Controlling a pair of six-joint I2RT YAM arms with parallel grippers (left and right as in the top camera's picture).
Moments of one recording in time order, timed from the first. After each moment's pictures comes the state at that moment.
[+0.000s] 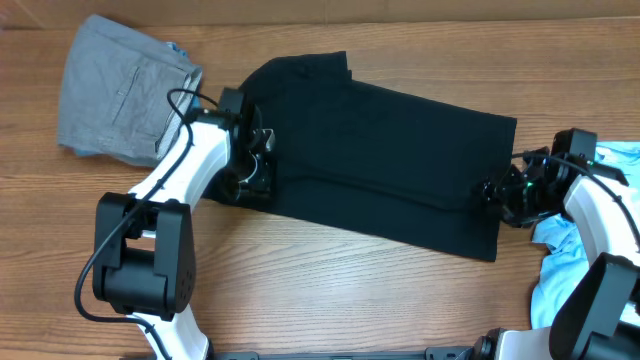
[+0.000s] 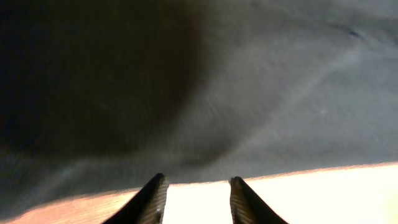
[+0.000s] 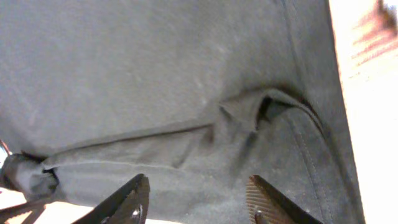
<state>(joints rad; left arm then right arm) -0.19 1.92 1.31 -0.94 0.25 -0.08 -0.33 1.60 1.00 -0.84 -0.47 0.36</state>
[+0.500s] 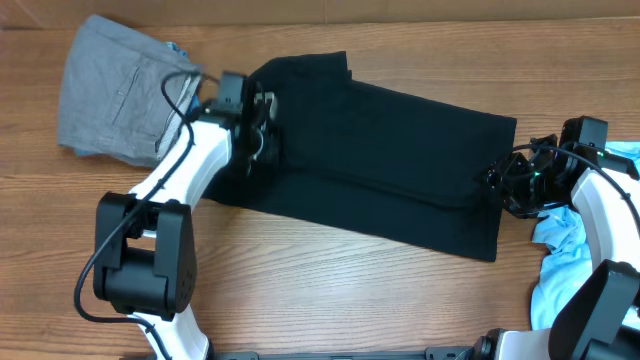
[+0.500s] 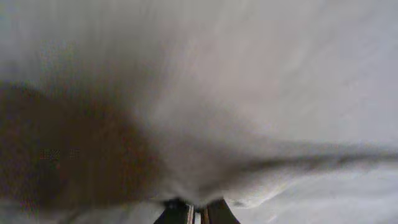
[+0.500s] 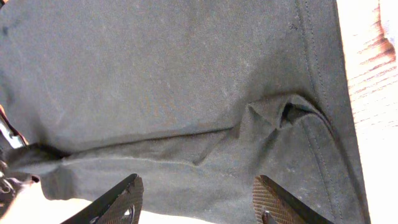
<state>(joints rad) -0.20 1.92 1.36 -0.64 0.28 -0.18 -0.33 1.59 1.07 -0.89 -0.49 0.36</state>
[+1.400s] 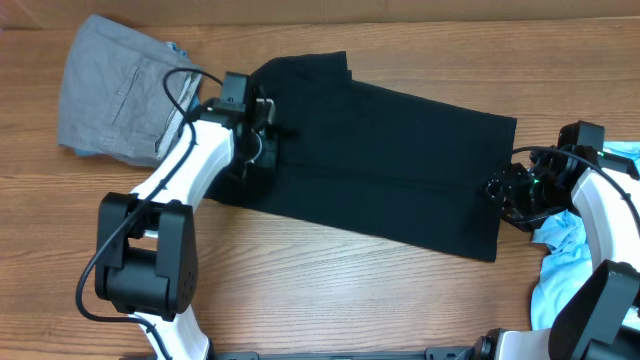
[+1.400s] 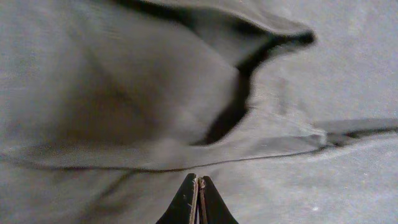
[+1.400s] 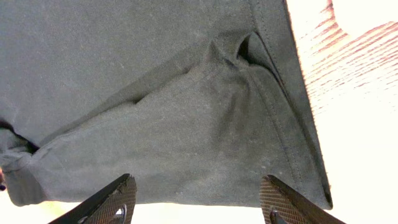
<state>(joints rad) -0.21 1.92 1.35 -0.72 0.16 -0.12 -0.33 1.59 1.08 -0.99 -0.39 0.36</state>
